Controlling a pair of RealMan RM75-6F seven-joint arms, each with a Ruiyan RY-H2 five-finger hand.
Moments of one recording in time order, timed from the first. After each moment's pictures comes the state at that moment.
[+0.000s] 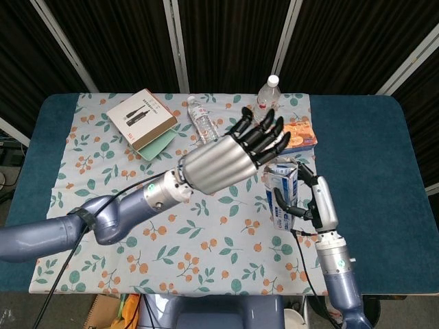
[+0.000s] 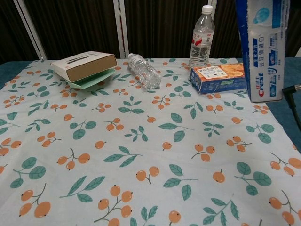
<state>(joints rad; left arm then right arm) -1.21 -1.32 -0.35 -1.53 1.64 1.21 0.79 0.39 -1.36 0.36 -2.12 -1.23 1.38 0.26</state>
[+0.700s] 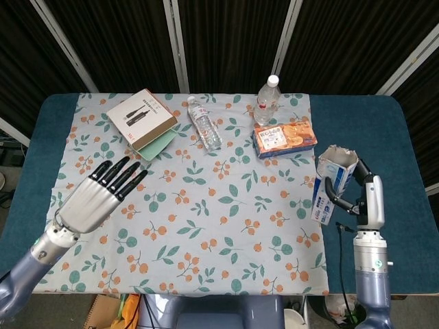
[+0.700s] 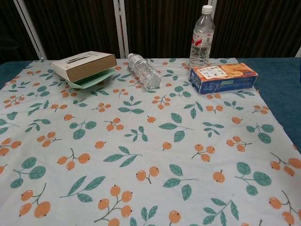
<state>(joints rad) -0.61 -1.16 0.07 -1.61 1.79 1.60 0.47 0.27 -1.28 0.37 -2.01 -1.23 1.46 0.38</state>
